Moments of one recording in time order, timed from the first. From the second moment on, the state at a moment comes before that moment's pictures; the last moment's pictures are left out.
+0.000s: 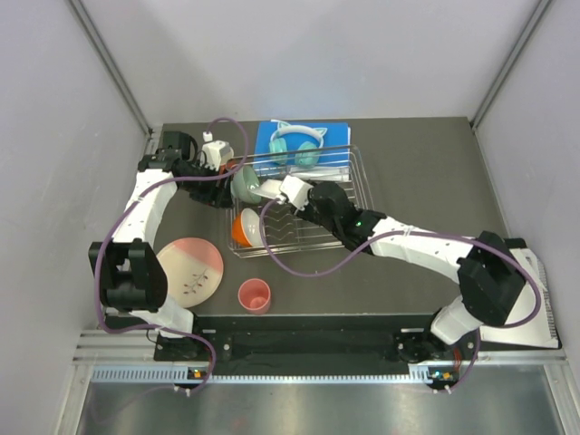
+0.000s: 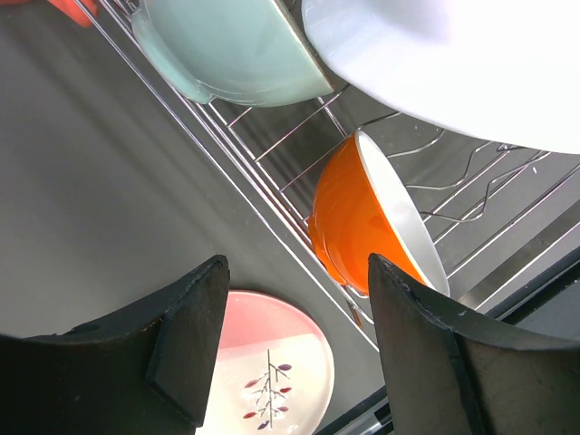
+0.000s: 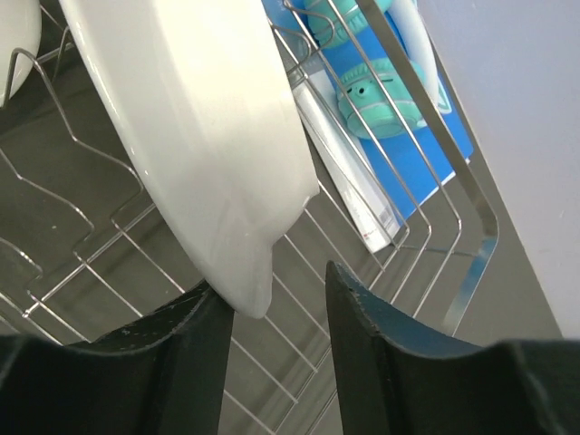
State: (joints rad) left arm -0.02 1.58 1.40 -0.91 0.48 0.32; right arm 0.88 1.55 1.06 0.01 0.32 -0.51
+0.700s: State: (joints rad) left arm -0.02 1.58 1.40 -0.91 0.49 0.32; right arm 0.88 1.55 1.10 -0.02 0.31 -0.46
